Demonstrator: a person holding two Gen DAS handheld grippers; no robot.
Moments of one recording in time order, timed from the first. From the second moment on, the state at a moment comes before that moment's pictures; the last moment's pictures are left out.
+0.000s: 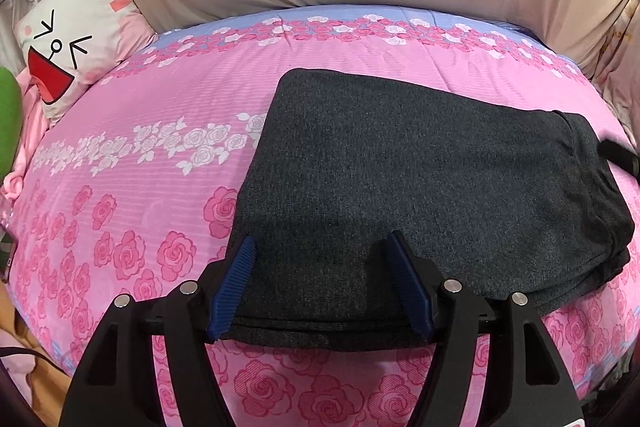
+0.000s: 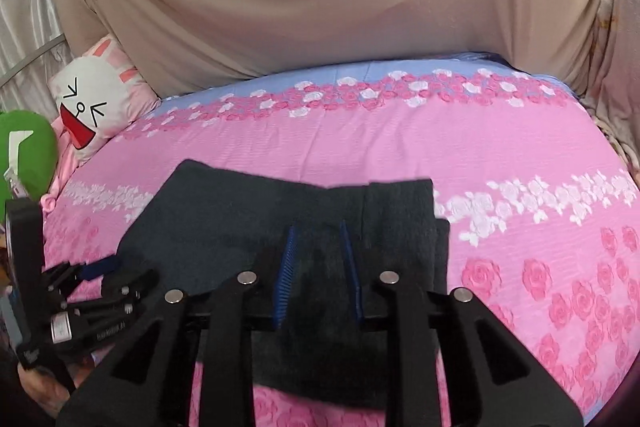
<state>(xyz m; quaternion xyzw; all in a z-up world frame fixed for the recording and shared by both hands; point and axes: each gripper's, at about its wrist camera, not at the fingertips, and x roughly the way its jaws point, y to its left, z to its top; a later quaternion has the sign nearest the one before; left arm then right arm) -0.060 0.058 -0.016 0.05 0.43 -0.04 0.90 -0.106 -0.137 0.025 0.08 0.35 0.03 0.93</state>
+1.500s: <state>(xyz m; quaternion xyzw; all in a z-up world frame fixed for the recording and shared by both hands) -0.077 0.141 0.010 -0.16 0.49 -0.13 0.85 -0.175 -0.171 0.011 0.20 0.38 0.09 0.90</state>
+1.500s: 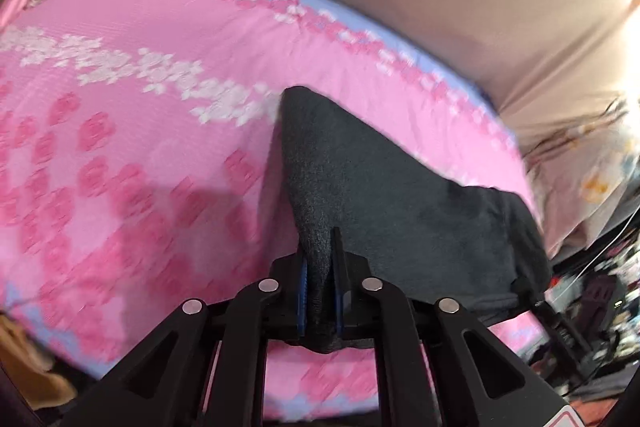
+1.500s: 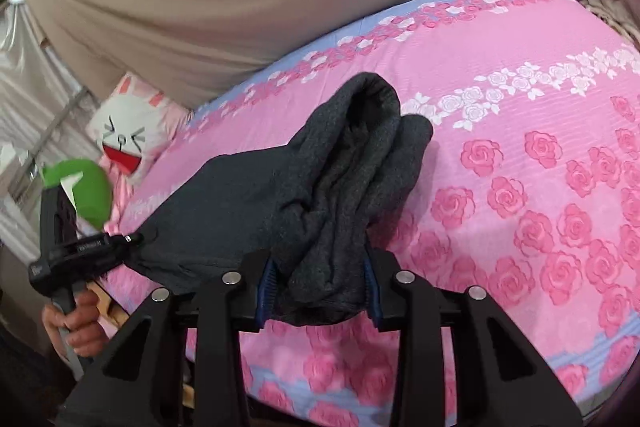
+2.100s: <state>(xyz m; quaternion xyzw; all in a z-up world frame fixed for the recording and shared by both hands) -0.057 0.109 -0.031 -0.13 0.50 -0.13 0.85 -0.153 -0.178 -0.026 0.28 0.38 0.09 0.88</state>
